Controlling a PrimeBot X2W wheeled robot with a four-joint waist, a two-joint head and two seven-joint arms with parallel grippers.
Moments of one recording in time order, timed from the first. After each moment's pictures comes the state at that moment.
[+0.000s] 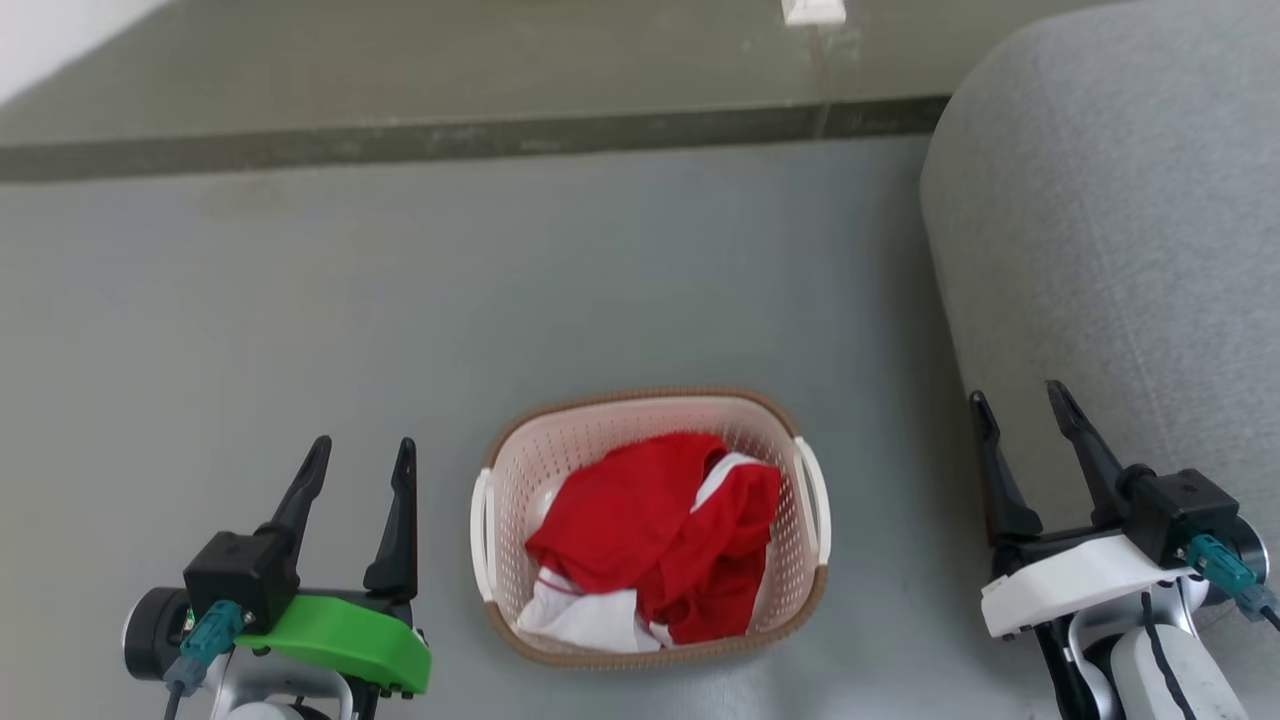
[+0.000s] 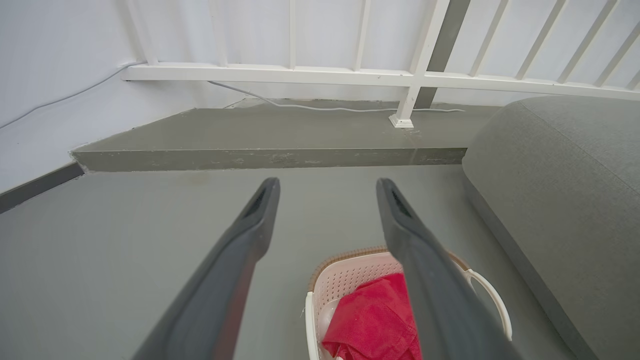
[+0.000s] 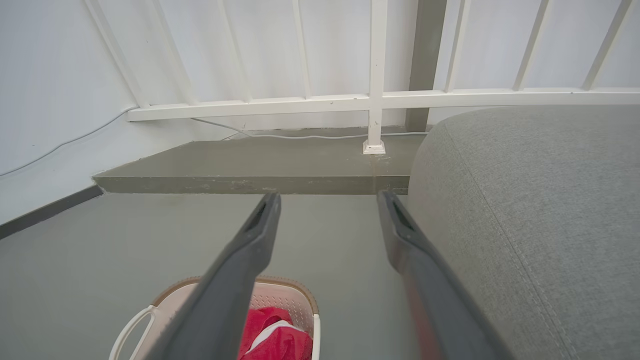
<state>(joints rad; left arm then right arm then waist) 0.00 0.21 -0.33 -0.06 -0.41 0.12 -0.15 0.05 -0.06 0.08 0.04 0.12 0.06 -0.21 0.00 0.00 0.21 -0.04</state>
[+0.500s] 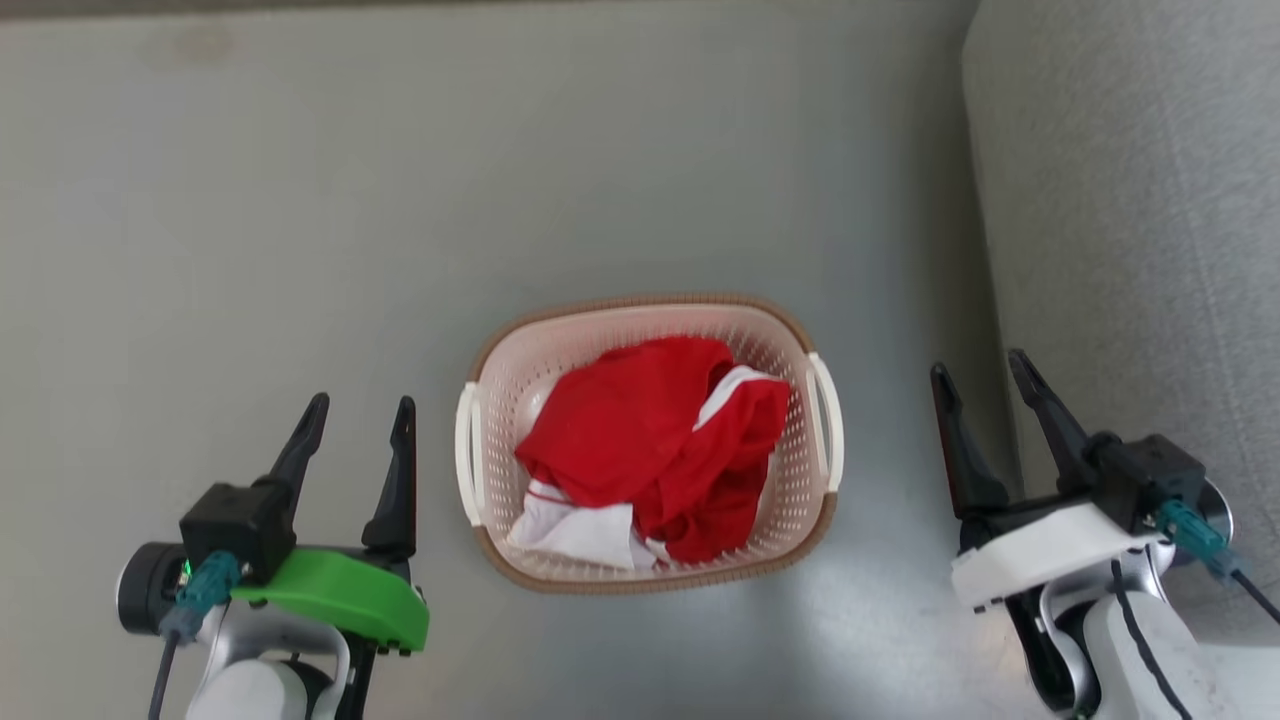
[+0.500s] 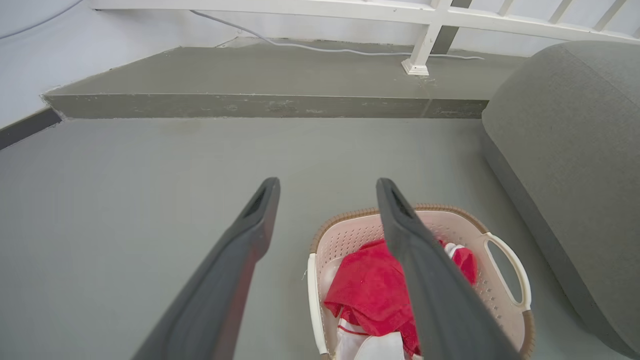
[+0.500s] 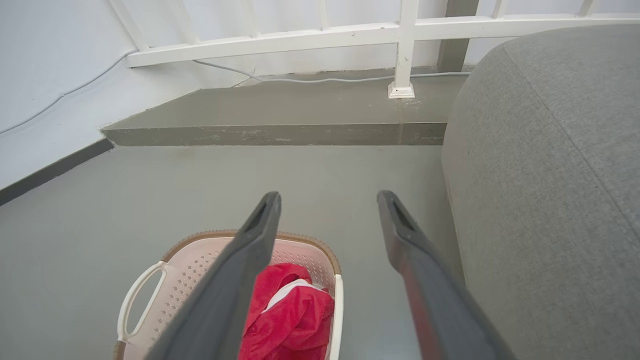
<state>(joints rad) -0.06 0.21 -0.33 -0.08 -0.40 0.12 -0.10 0.00 -0.06 0.13 0.04 0.13 0.06 -0.18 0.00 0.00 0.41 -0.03</state>
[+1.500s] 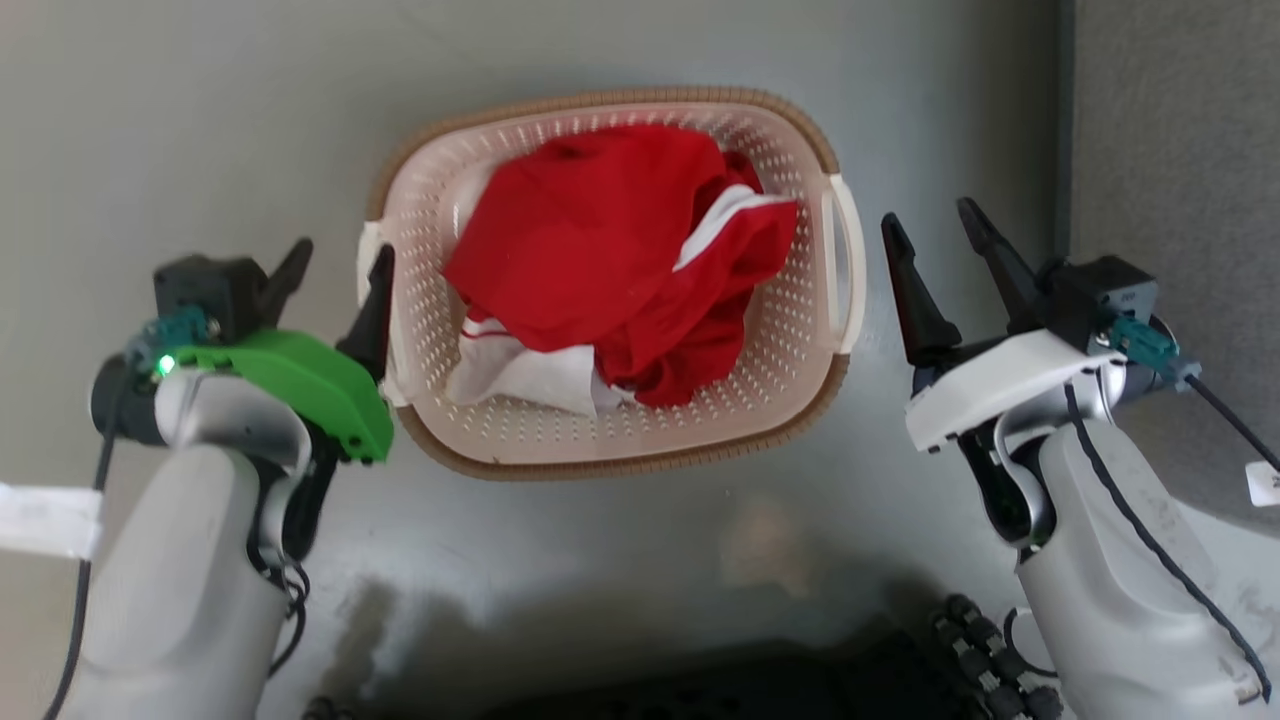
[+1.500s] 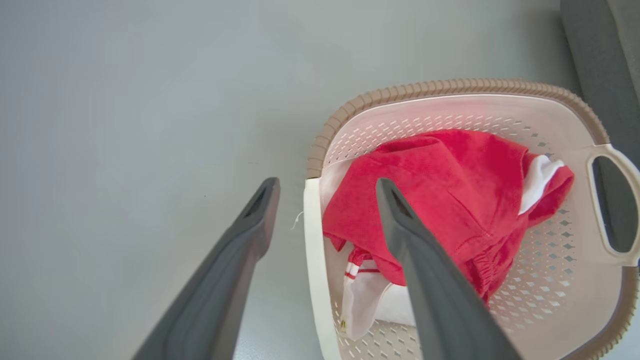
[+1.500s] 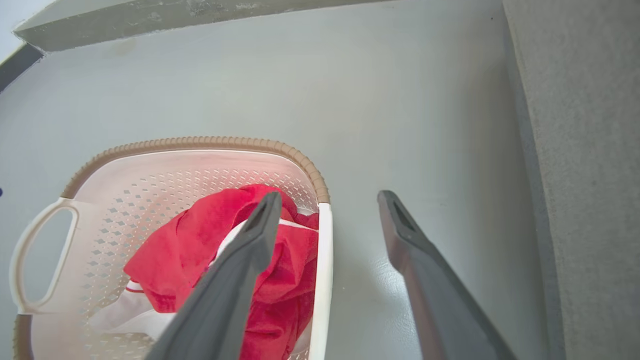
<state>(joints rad) -0.46 0.20 -0.34 0.25 -0.49 0.00 0.08 -0.35 -0.06 0.19 0.28 0.20 0.07 -0.15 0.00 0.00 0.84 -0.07</state>
